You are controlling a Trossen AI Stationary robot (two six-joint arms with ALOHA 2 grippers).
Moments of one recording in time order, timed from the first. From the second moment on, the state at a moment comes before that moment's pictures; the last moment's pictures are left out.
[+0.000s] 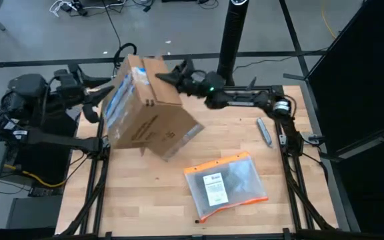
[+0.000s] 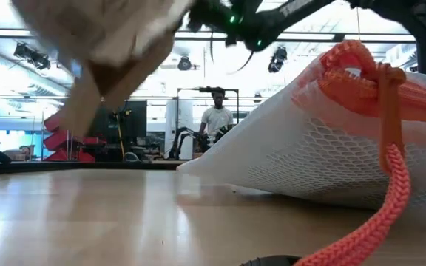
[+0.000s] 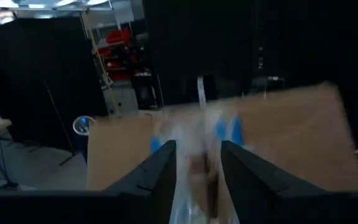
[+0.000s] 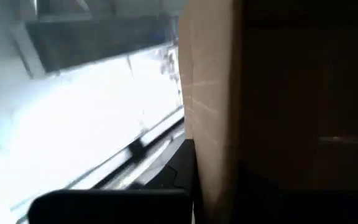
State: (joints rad) left arm 0.09 0.71 1.47 -0.75 -0.36 0.12; right arm -0.32 2.08 1.69 0.85 -0.38 1.84
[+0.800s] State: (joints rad) left arm 0.09 0.64 1.25 -0.90 -0.18 -0.03; right arm -0.41 2.12 1.63 0.61 -0.65 1.64
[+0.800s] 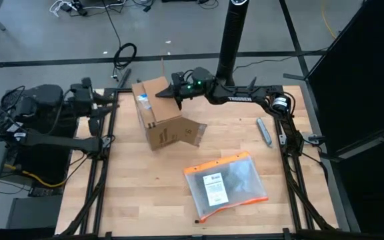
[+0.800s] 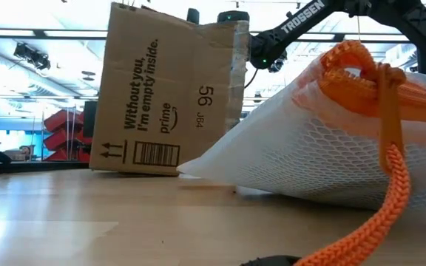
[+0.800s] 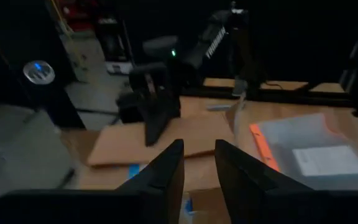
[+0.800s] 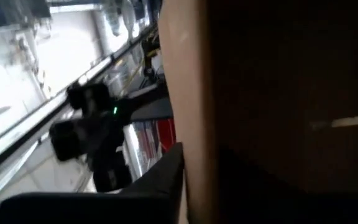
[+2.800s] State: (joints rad) left arm 0.10 0.78 0.96 -0.48 -0.18 -0.33; right arm -0.47 1.89 1.63 -0.22 -0.99 0.65
